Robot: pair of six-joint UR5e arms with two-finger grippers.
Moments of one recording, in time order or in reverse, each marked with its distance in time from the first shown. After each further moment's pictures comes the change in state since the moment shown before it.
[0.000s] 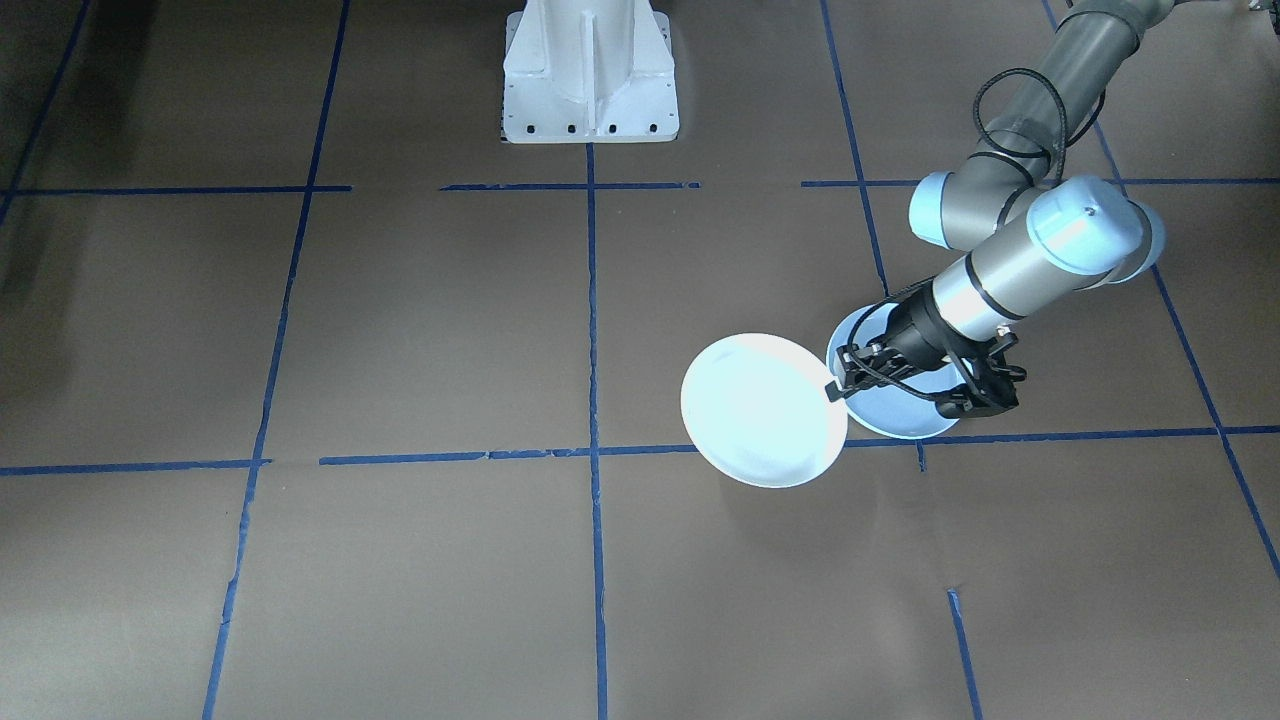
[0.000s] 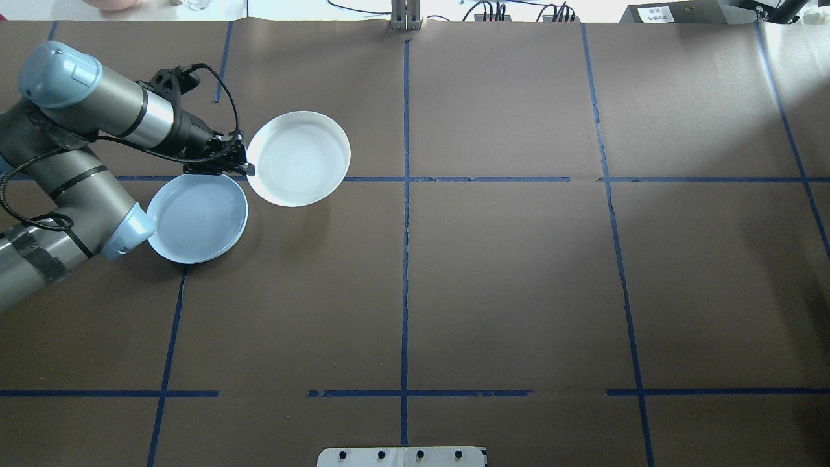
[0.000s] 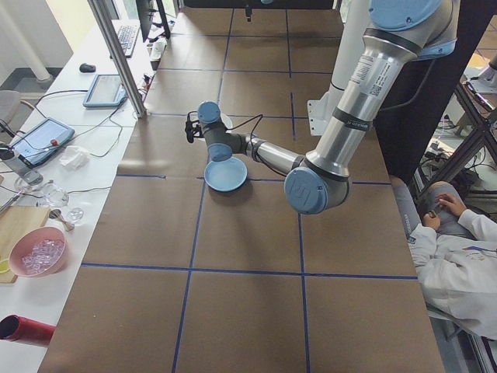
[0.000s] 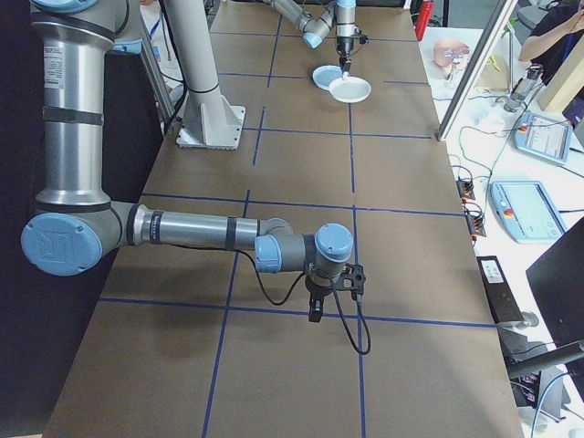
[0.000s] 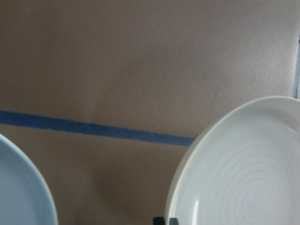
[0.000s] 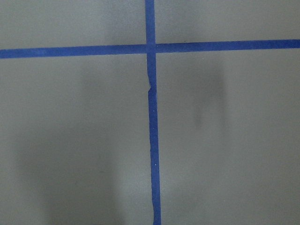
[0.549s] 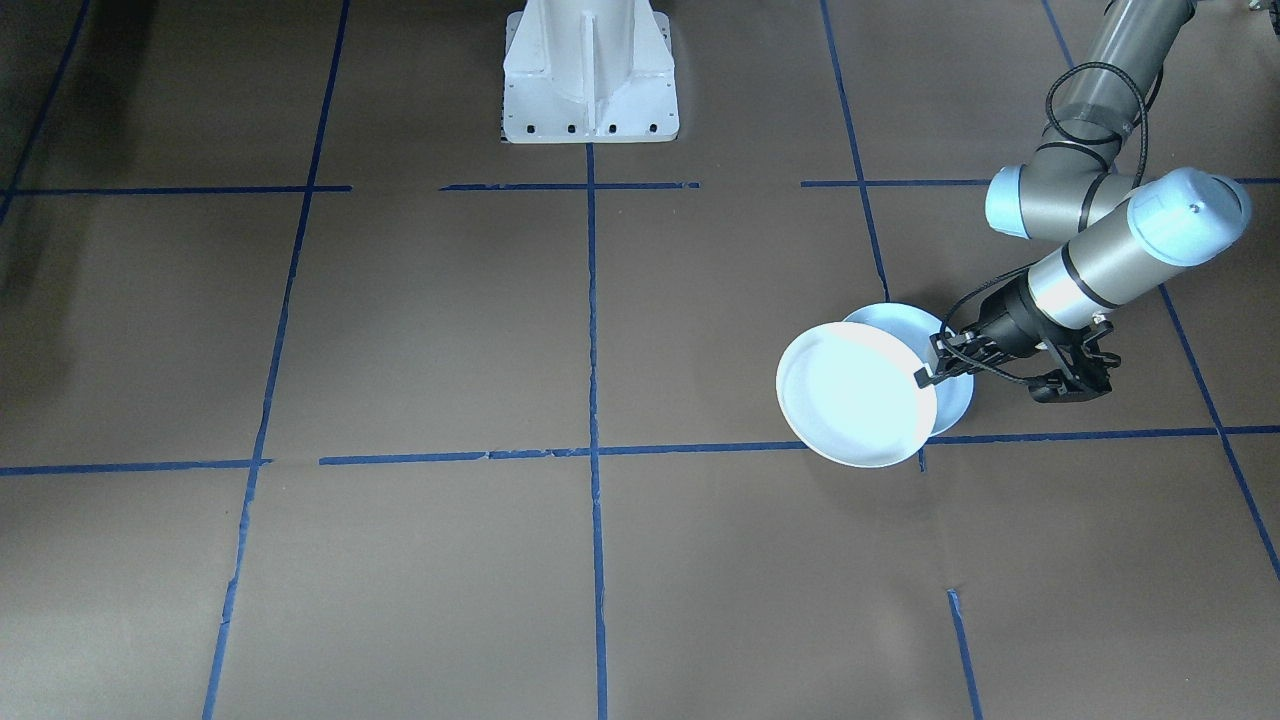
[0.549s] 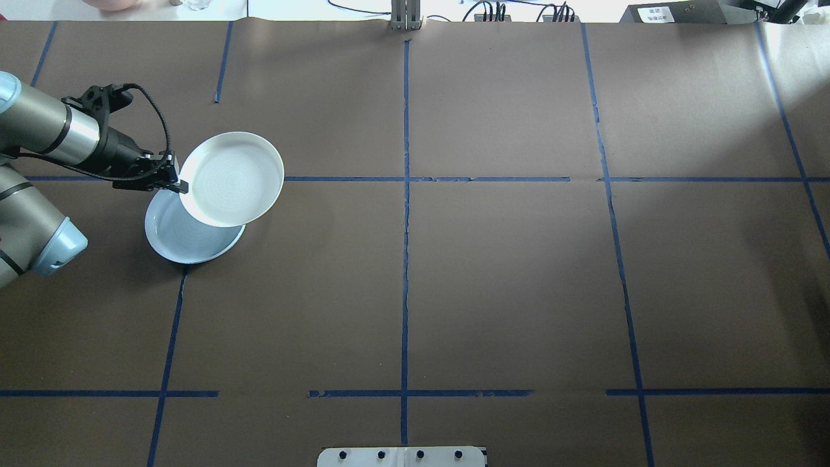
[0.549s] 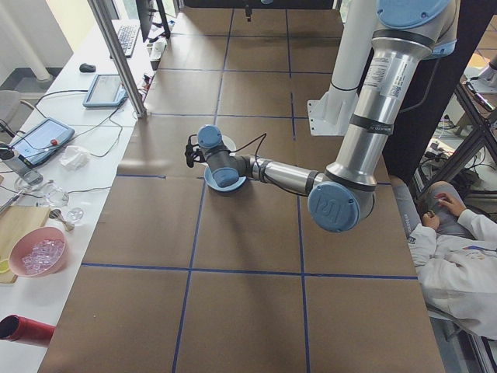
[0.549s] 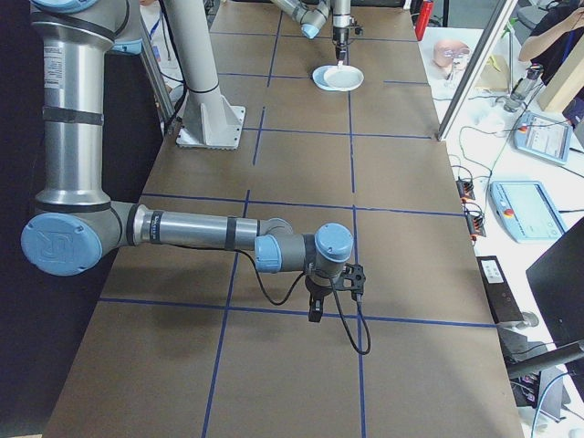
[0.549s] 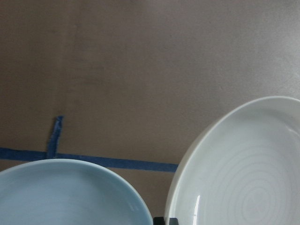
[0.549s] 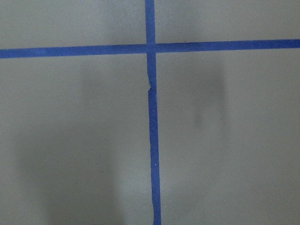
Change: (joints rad) left arm -0.055 0.161 -0.025 -0.003 -0.056 0.151; right arm 0.000 0.000 0.000 0.000 0.000 0.000
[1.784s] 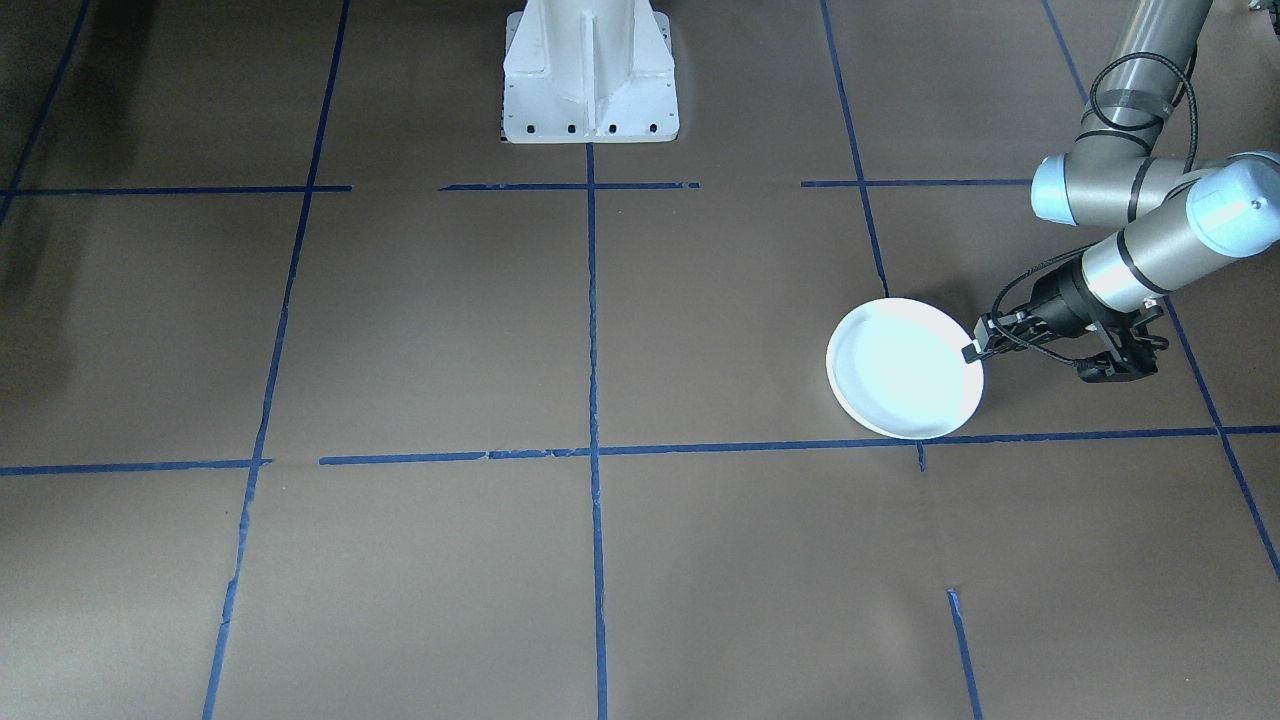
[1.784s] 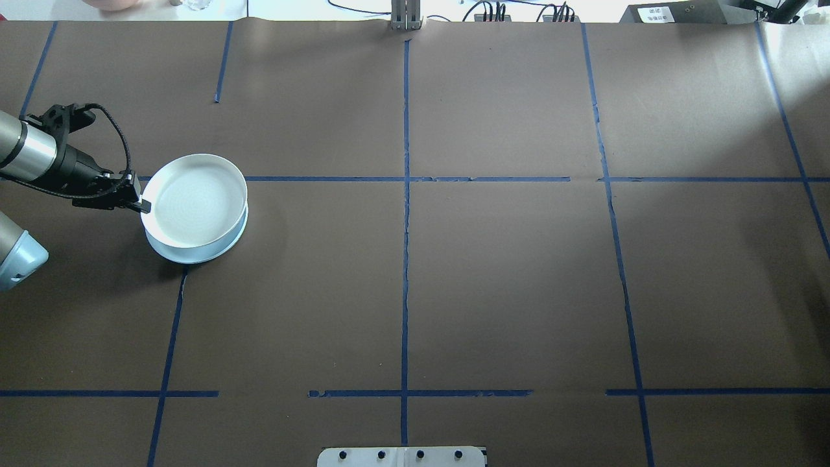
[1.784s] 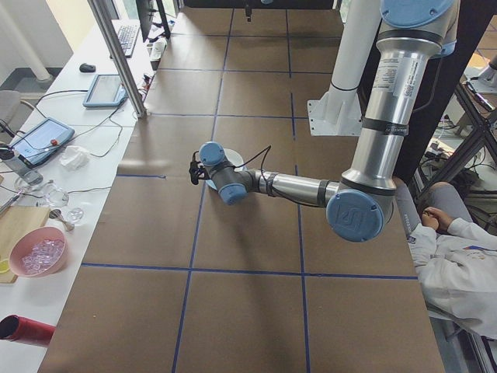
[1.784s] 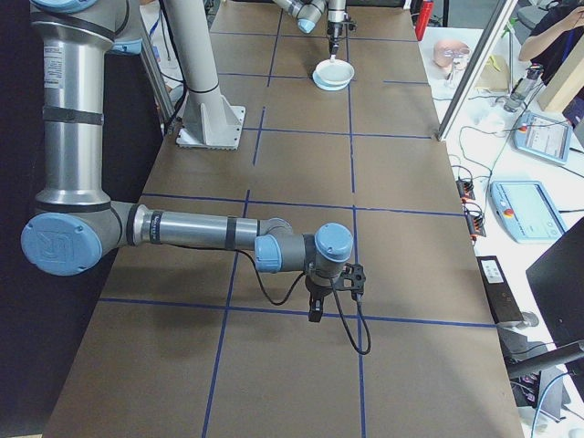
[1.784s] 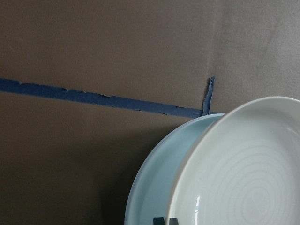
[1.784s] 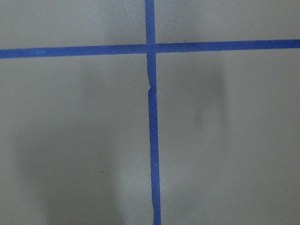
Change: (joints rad) left arm -0.030 0.082 -0.007 0.010 -0.065 0.067; right arm 0.000 0.000 0.000 0.000 0.000 -0.001
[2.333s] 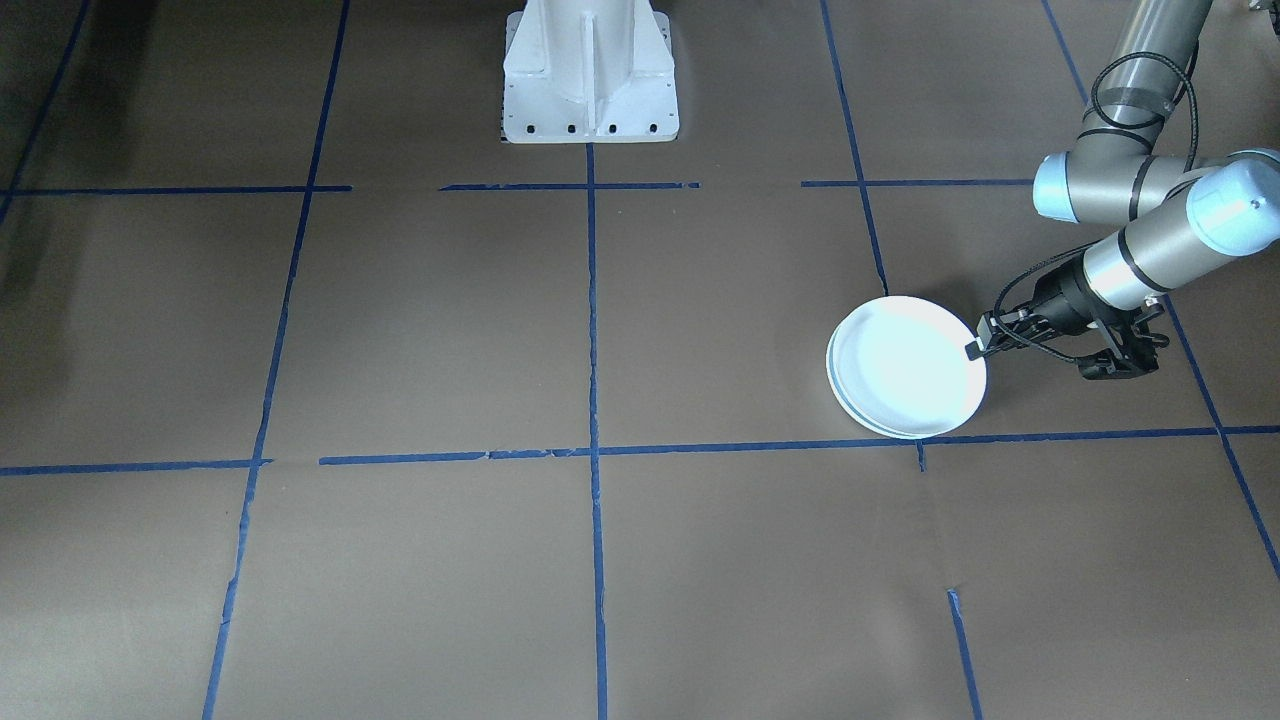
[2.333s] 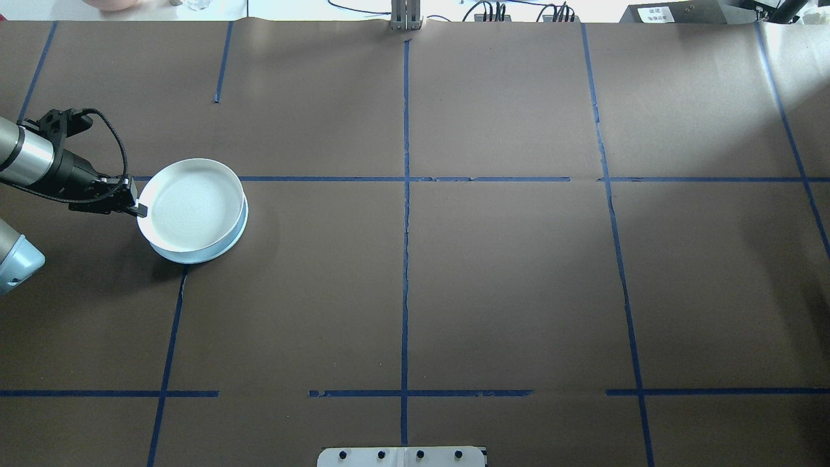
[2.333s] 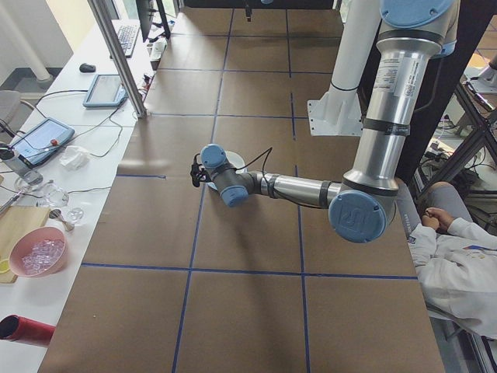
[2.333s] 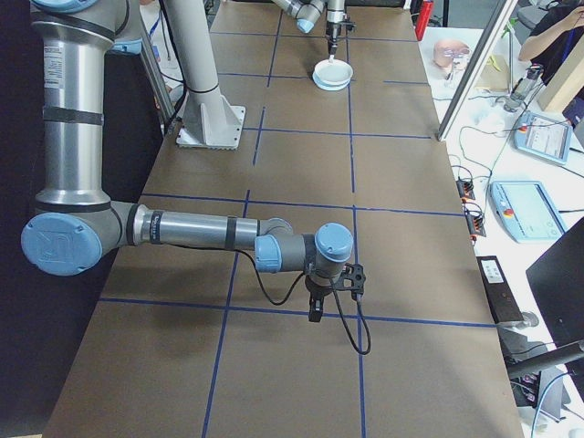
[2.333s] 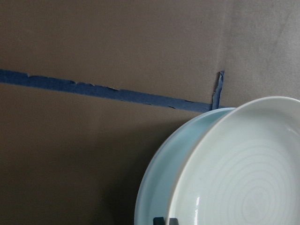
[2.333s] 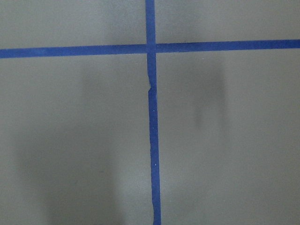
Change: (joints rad) left arm 0.003 0.012 0.000 0.000 0.003 0.006; right arm 0.000 0.000 0.000 0.000 0.000 -0.001
